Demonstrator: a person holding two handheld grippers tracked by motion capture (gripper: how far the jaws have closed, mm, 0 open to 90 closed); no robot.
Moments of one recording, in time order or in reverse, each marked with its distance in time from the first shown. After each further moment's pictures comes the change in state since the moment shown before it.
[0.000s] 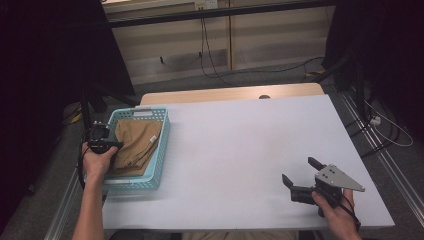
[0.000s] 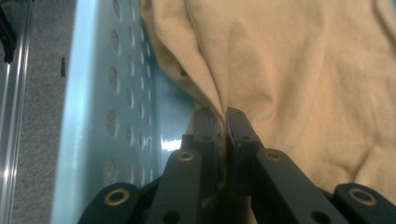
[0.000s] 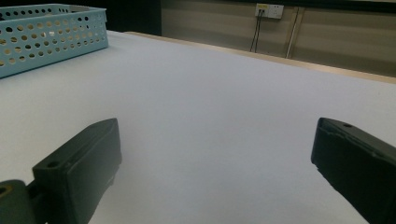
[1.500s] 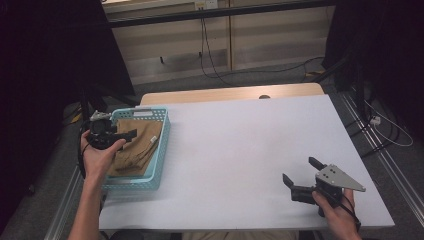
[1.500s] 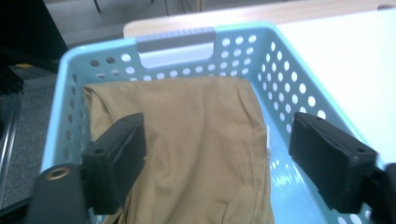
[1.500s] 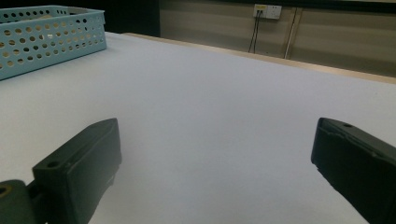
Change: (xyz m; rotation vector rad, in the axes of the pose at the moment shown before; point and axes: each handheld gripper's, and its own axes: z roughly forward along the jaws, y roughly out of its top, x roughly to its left) left arm -0.048 0.013 -0.064 -0.304 -0.097 0.119; right arm -0.001 0.000 0.000 -0.003 -0.008 0.007
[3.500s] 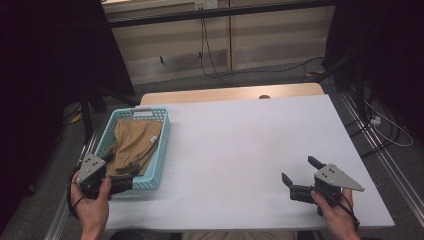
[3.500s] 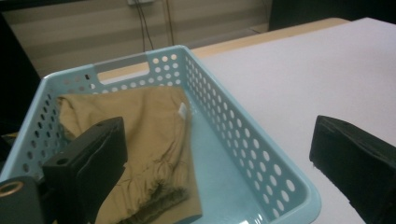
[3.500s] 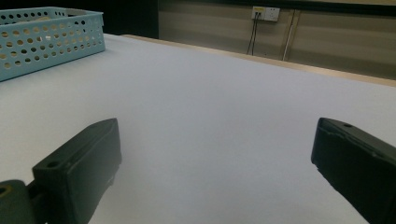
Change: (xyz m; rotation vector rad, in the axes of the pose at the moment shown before) left arm -0.063 -0.083 -0.090 -0.260 -0.080 0.126; right arm 0.002 0.001 0.002 -0.007 -0.007 -0.005
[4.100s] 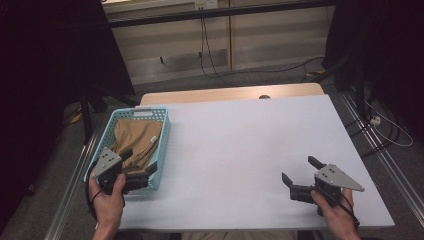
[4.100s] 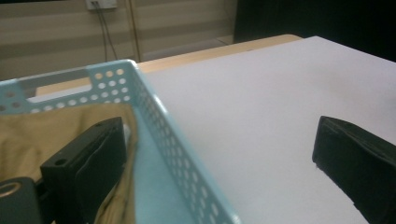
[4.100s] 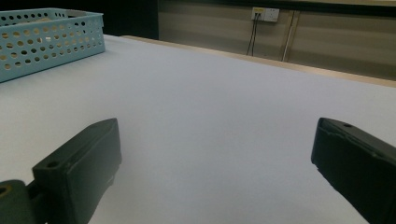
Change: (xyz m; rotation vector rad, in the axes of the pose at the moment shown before) left arm -0.033 0.014 0.031 -0.022 -0.141 -0.004; right arm 0.000 0.000 0.000 -0.005 -0.002 0.003
